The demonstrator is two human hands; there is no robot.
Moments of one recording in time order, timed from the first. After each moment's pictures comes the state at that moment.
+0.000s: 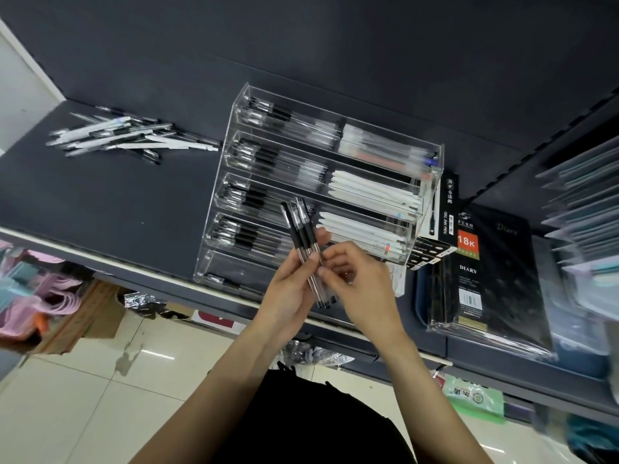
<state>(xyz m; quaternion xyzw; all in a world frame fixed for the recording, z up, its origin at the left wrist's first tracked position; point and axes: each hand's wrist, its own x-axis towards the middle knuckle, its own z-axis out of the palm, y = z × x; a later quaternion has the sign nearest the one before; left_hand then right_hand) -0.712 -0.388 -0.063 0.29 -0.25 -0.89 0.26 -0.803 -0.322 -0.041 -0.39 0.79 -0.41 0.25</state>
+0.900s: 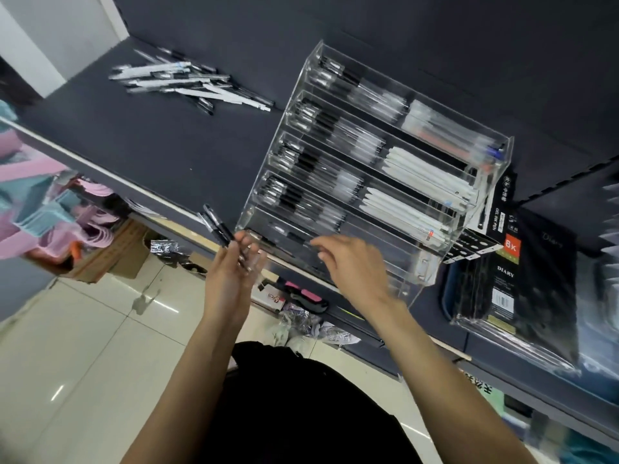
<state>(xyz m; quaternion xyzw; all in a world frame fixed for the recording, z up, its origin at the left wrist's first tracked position) -0.601 -0.403 -0.104 0.42 -0.14 -0.78 0.45 -0.773 -0.349 -0.078 -0.65 0.74 -0.14 0.12</state>
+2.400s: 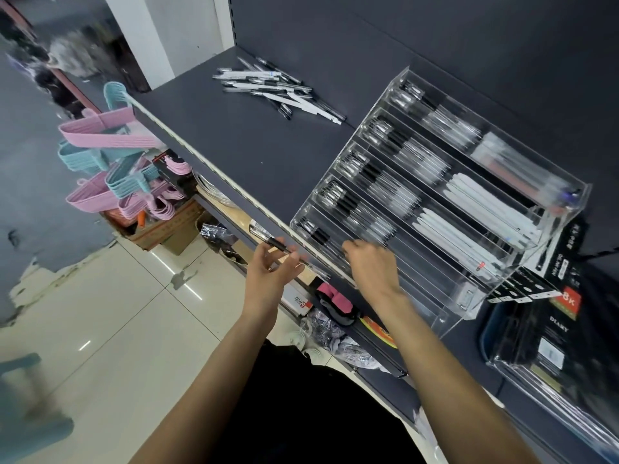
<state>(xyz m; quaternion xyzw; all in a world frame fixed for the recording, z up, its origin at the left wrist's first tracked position) -0.580 -0.377 -0.109 0.55 -0.28 -0.65 0.44 -0.757 -0.380 -0.124 -0.70 0.71 0.03 0.04</state>
